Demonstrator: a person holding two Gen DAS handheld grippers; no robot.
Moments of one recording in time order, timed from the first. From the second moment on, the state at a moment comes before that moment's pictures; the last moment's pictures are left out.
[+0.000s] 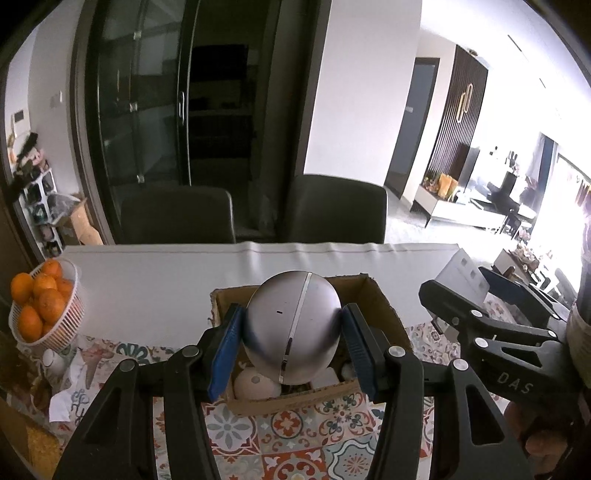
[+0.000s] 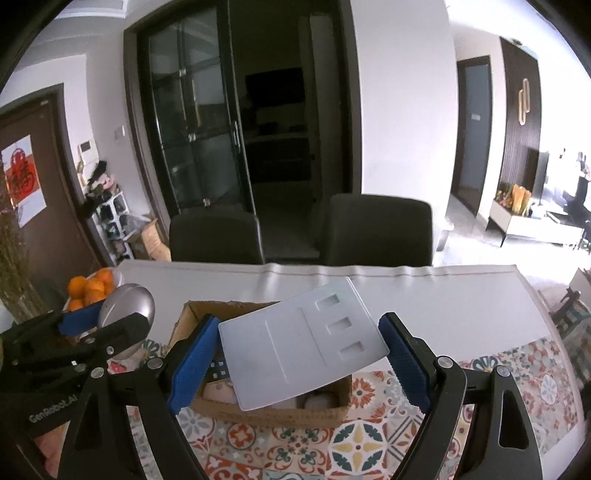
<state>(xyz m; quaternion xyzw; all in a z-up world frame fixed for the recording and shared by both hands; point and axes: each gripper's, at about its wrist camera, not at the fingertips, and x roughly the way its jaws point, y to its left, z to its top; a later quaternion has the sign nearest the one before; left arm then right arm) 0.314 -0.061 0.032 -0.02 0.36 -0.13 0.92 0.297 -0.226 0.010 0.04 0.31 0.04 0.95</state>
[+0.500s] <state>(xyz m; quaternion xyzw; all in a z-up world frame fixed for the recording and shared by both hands) 0.375 -0.061 -0.005 -0.03 0.45 -0.12 0.89 0.374 -0.221 -0.032 0.04 0.42 0.07 0.90</state>
